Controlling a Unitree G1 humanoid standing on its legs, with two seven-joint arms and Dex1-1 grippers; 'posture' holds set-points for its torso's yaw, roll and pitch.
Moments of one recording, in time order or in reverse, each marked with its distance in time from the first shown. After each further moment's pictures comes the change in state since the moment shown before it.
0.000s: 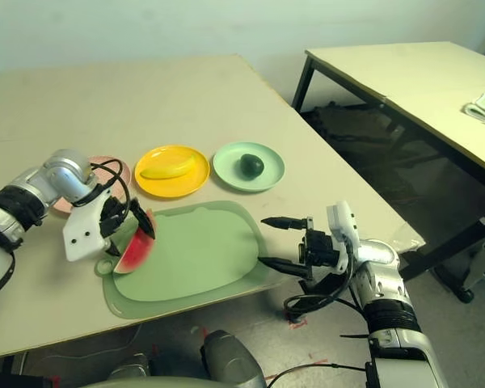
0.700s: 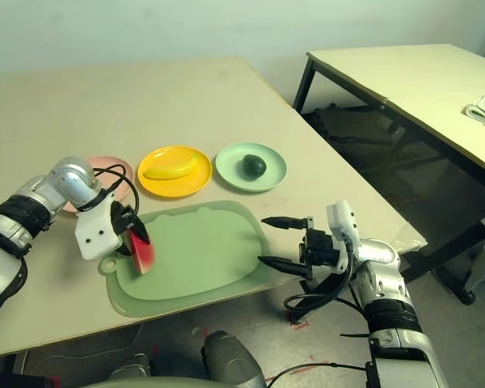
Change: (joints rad) left arm 0.054 -0.005 0.126 -0.052 0.055 0.140 -0.047; right arm 0.000 0.000 -0.008 -0.004 -0.009 0.017 -0.001
